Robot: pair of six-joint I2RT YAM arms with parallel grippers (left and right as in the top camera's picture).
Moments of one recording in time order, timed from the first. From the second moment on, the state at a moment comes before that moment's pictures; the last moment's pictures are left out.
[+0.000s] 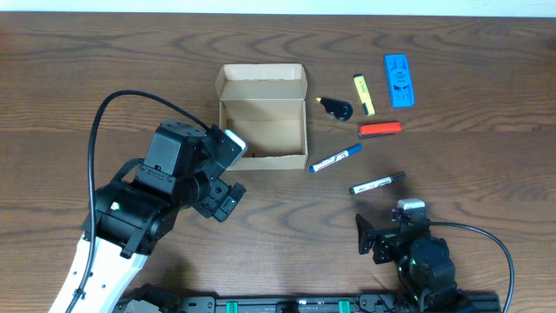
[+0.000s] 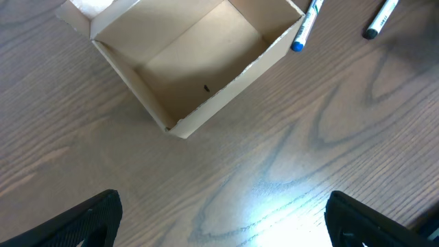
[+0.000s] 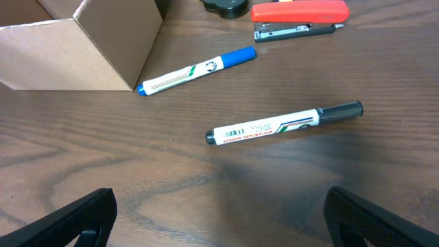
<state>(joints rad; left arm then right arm) -0.43 1.06 1.11 -1.02 0.12 0.25 0.38 0.01 0.16 -0.71 0.08 0.28</state>
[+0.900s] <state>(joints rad) -0.43 1.06 1.11 -1.03 0.12 0.25 0.38 0.03 0.16 -0.56 -0.21 0.52</state>
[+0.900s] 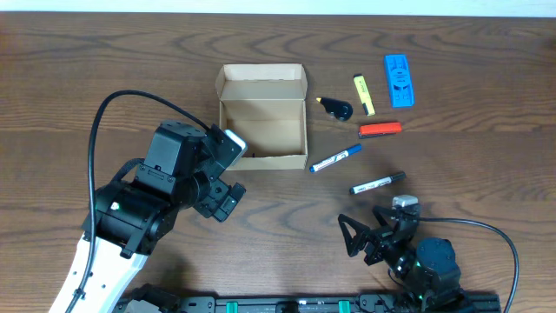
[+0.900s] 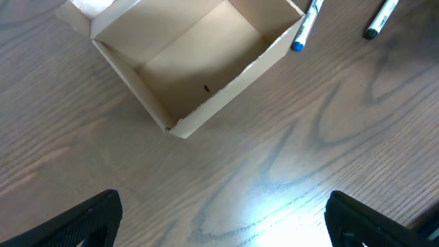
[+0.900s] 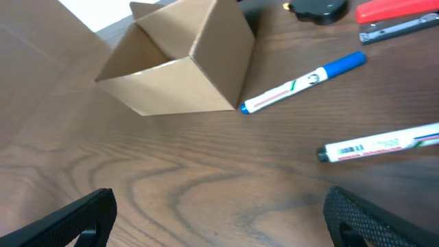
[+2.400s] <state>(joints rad) -0.43 1.06 1.11 -1.03 0.12 0.25 -0.08 1.78 1.28 -0.31 -0.05 -0.03</state>
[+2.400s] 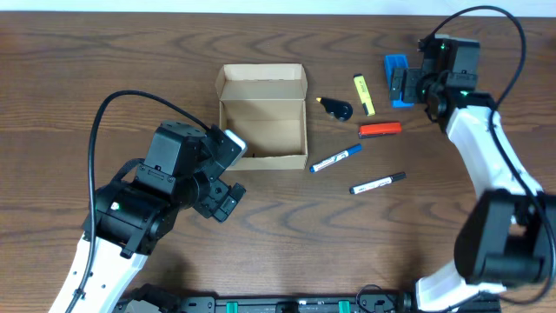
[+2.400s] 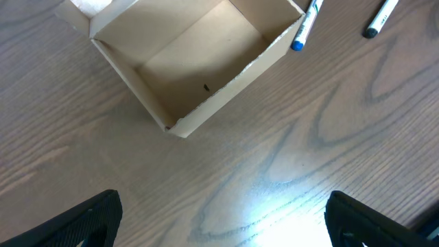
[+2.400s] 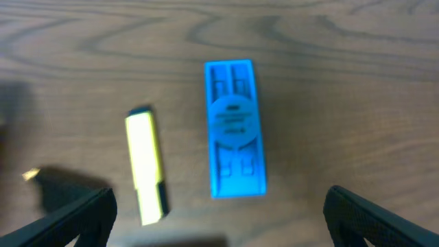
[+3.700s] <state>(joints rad) -0.43 1.06 1.11 -1.03 0.12 0.25 -0.08 2.18 1.29 0.10 -0.03 -0.01</state>
